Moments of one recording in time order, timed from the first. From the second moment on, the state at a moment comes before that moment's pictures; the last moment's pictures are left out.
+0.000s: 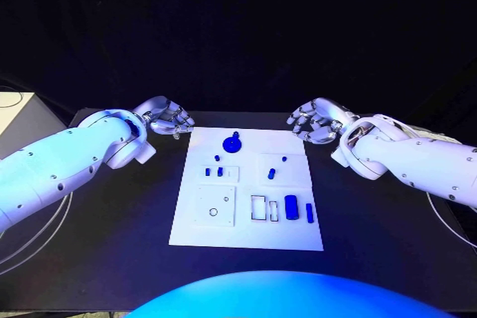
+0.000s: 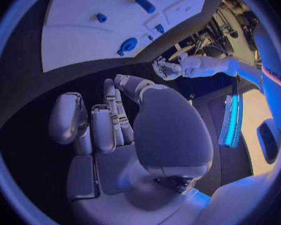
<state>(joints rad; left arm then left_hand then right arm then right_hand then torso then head) 1.03 -0.79 0.23 1.23 -0.94 -0.08 0.03 1.32 -0.19 0.50 0.08 0.28 0.88 0.18 0.32 0.35 0.92 0.12 0.53 0.25 1.02 0.05 1.03 0.50 0.18 0.89 0.15 0.83 0.62 1.17 -0.83 -0.10 1.36 -1.20 -0.44 0.11 1.35 -0.26 0.59 0.04 0.24 0.93 0.16 0.24 0.36 1.13 0.08 0.21 0.37 1.47 -0.01 1.33 1.26 0.08 1.45 0.09 1.09 1.31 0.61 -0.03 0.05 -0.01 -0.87</state>
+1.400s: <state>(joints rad) 0.96 -0.92 0.24 1.47 -0.32 0.02 0.30 1.38 -0.19 0.48 0.14 0.28 0.89 0.19 0.30 0.34 1.03 0.14 0.28 0.08 0.98 0.09 0.51 0.35 0.18 0.92 0.20 0.41 0.31 1.08 -0.73 -0.10 1.33 -1.74 -0.38 -0.10 1.33 -0.27 0.59 0.05 0.18 0.97 0.16 0.22 0.35 1.13 0.09 0.11 0.26 1.47 0.00 1.33 1.27 0.08 1.46 0.10 1.09 1.31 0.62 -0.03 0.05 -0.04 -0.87</state>
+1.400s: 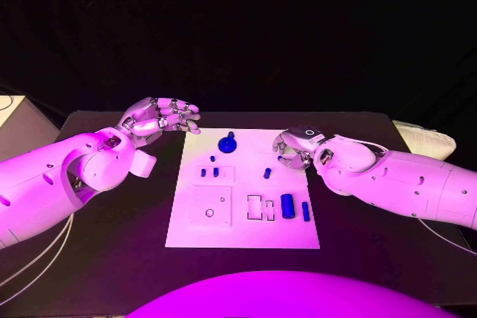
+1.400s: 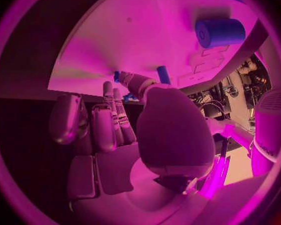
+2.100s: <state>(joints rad) 0.96 -0.92 0.24 1.47 -0.32 0.02 0.29 1.38 -0.19 0.48 0.14 0.28 0.89 0.19 0.29 0.34 1.03 0.14 0.28 0.08 0.98 0.09 0.51 0.36 0.18 0.93 0.20 0.40 0.31 1.07 -0.73 -0.11 1.32 -1.76 -0.37 -0.12 1.35 -0.24 0.63 0.02 0.16 1.05 0.13 0.24 0.37 1.22 0.06 0.12 0.25 1.46 -0.01 1.34 1.28 0.08 1.46 0.09 1.15 1.31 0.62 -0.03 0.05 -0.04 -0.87</state>
